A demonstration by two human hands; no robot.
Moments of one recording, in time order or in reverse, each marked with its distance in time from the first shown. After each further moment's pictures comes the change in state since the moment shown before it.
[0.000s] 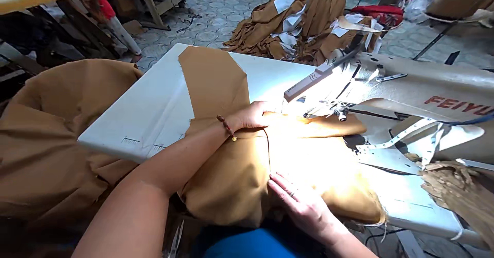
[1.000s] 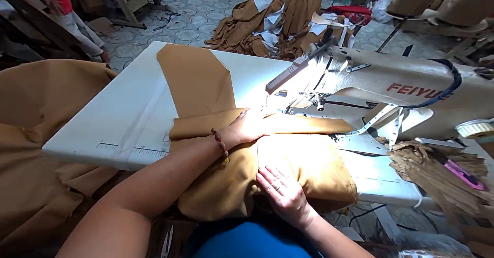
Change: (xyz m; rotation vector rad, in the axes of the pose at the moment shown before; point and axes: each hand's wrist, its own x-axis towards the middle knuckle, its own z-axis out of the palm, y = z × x) left_hand -0.016 0.047 0.038 0.244 -0.063 -0.230; right_hand -0.007 -0.012 0.025 -0.210 0.185 0.030
